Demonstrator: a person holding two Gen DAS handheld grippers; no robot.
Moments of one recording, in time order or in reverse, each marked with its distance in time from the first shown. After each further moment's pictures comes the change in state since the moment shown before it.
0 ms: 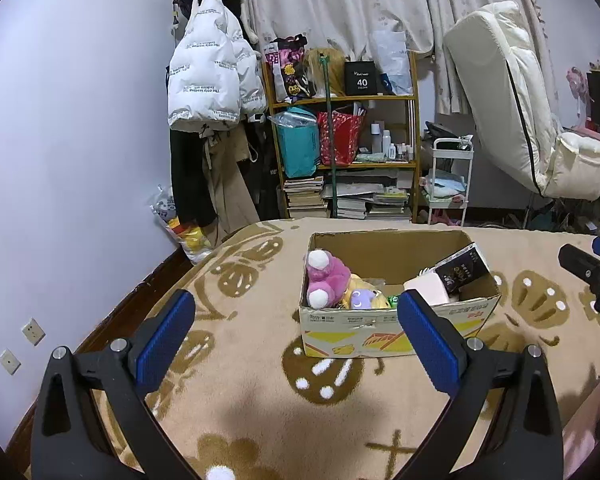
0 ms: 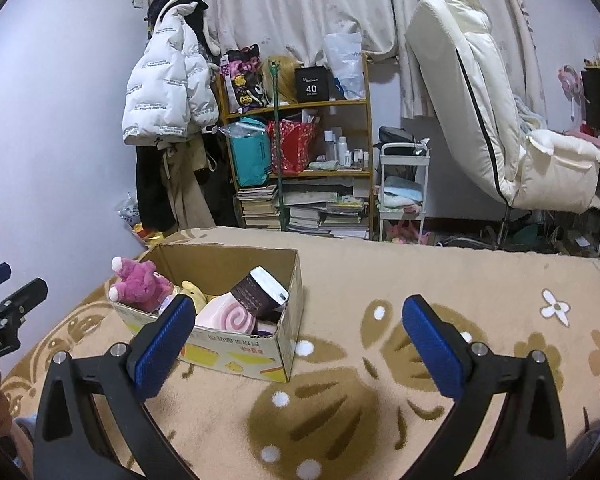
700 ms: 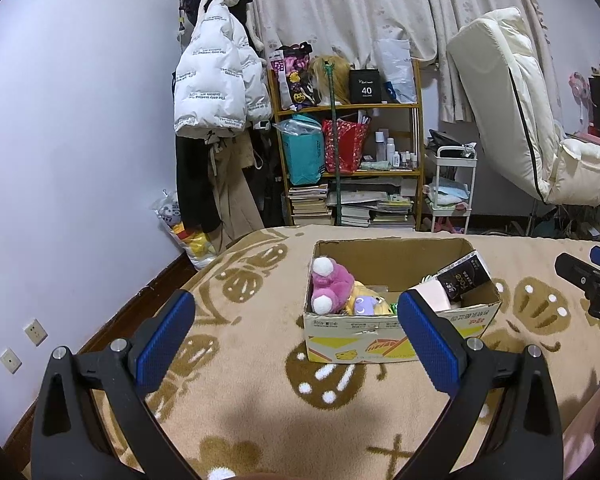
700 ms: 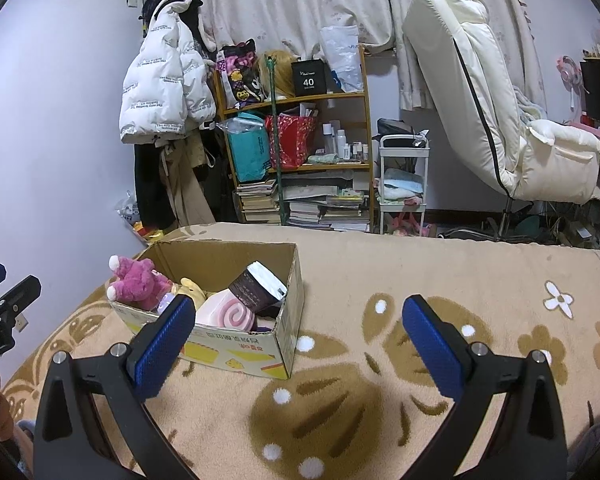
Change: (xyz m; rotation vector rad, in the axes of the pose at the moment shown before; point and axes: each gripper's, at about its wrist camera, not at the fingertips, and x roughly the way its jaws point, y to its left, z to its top) left arm -0.009 0.002 0.000 -0.010 -0.030 0.012; right arm 0.002 -0.003 0.001 0.009 0.009 0.003
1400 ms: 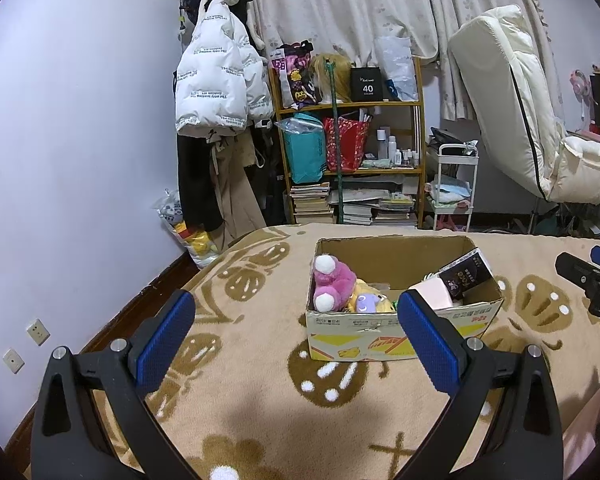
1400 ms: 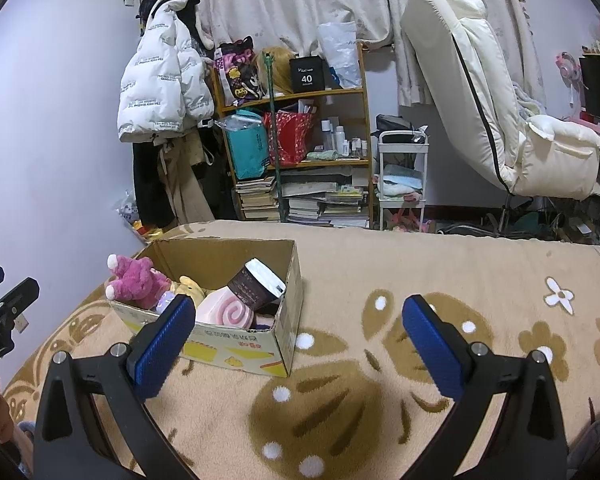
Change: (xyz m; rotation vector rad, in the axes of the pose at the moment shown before) left arm 0.001 0.004 0.000 0.005 0.004 0.002; right arm -0.002 0.000 -0.010 -0.003 0.004 0.000
